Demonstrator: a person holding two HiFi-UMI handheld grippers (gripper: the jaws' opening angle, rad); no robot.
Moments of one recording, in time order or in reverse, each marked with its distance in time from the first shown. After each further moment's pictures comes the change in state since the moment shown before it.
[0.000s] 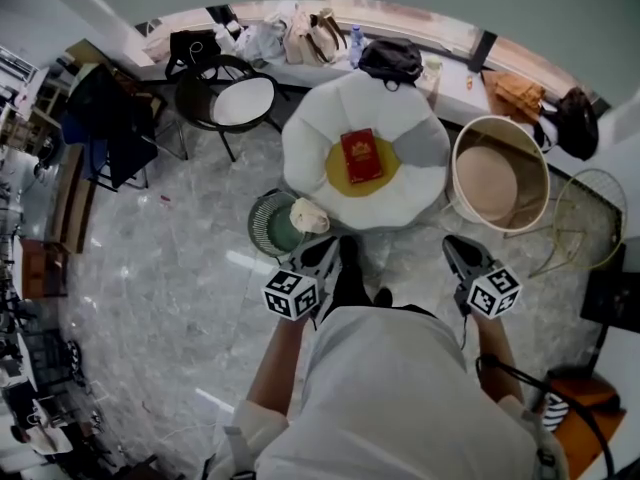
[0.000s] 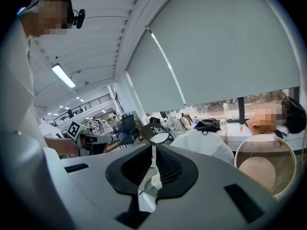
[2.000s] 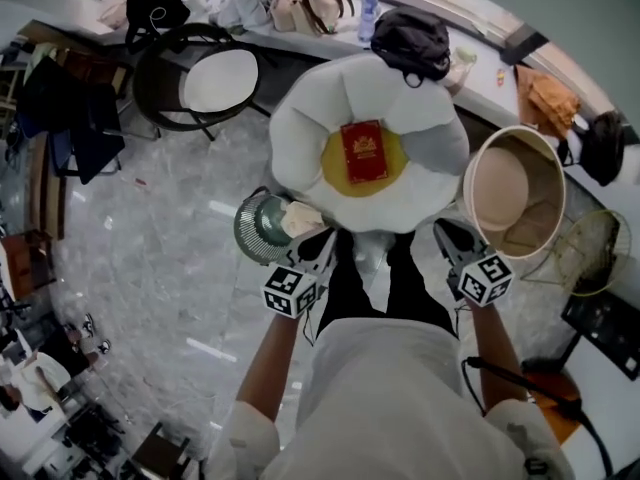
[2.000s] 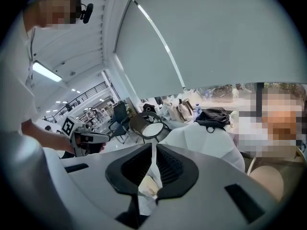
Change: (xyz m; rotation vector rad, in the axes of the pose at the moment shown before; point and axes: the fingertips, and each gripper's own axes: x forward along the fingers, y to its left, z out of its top) left arm 0.187 0.206 0.057 -0.082 0.130 0.042; right arm 0.270 -0.155 0.048 0.037 0.208 0.008
